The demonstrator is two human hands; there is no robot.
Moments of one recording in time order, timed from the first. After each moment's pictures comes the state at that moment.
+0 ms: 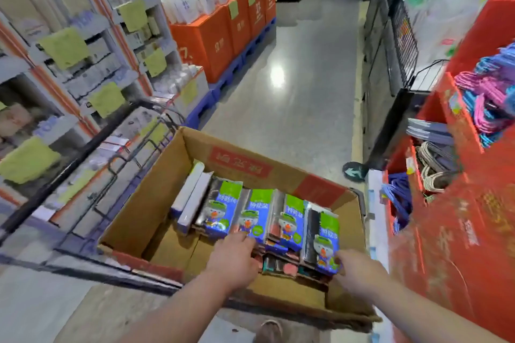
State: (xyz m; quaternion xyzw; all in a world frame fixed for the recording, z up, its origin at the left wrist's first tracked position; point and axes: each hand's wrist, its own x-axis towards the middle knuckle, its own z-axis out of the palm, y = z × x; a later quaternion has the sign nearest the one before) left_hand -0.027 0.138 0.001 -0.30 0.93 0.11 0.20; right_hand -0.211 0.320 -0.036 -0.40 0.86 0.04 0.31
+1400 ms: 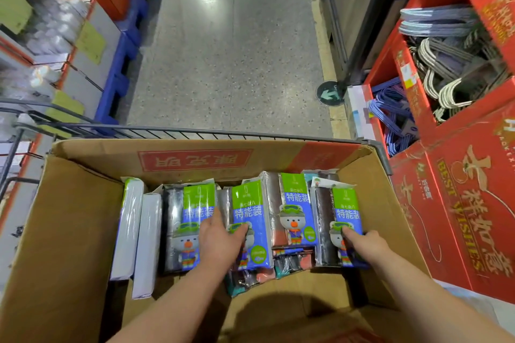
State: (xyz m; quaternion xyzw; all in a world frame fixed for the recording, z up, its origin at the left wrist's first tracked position) left_hand -0.115 0.005 -0.137 -0.50 0.79 0.31 0.18; right_hand -0.246 0.252 -0.209 0.22 0.84 -0.27 0.42
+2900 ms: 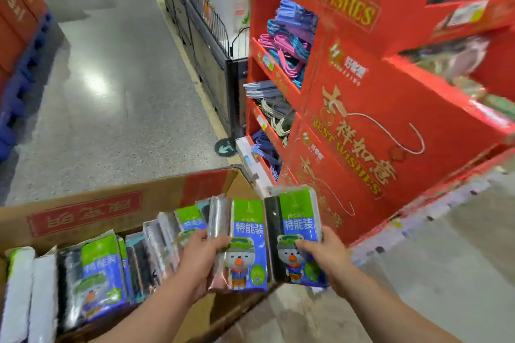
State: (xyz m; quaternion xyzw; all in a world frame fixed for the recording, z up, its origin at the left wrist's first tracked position) left_hand -0.129 0.160 -0.034 -0.37 0.60 0.70 0.13; right_hand -0.153 0.383 -0.024 0.26 0.76 -0.56 0.20
